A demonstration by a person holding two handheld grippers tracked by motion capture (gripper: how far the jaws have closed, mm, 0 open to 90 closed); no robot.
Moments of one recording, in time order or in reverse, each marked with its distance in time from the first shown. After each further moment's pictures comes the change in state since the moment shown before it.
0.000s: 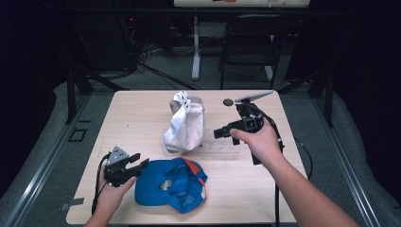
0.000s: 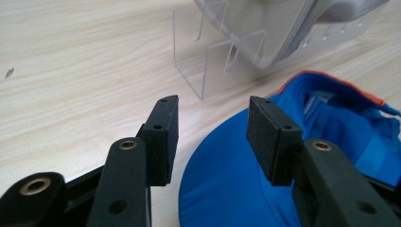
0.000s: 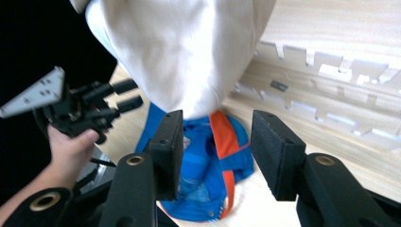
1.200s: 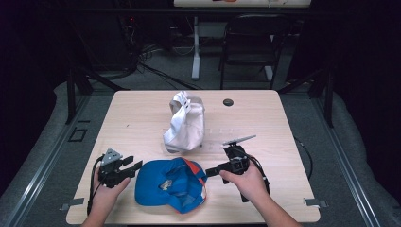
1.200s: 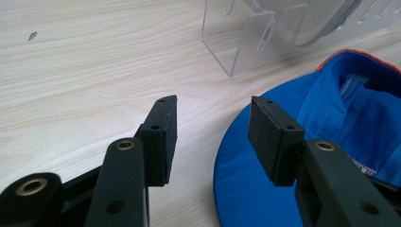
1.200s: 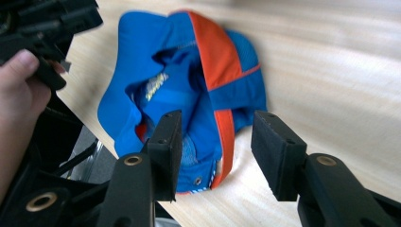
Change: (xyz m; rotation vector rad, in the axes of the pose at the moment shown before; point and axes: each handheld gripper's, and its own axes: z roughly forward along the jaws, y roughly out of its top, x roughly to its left) left arm 0.020 -0.014 -0.001 0.024 0.033 -0.064; right arm -0.026 -0.089 0.083 0.117 0.045 0.011
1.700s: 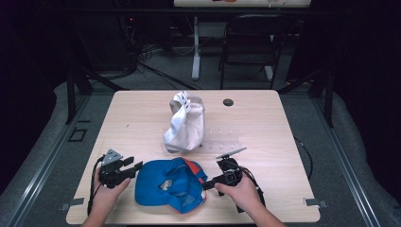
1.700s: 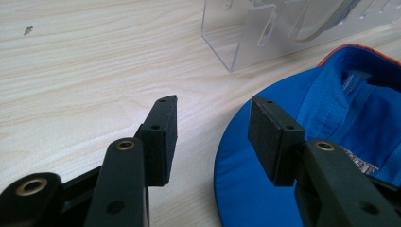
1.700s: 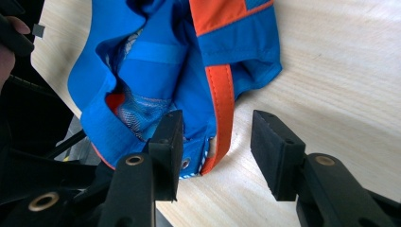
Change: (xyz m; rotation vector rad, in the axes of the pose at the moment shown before) left arm 0.000 -0.002 0.002 0.016 -0.005 0.003; right arm -0.010 -0.023 0.041 0.086 0.012 0.014
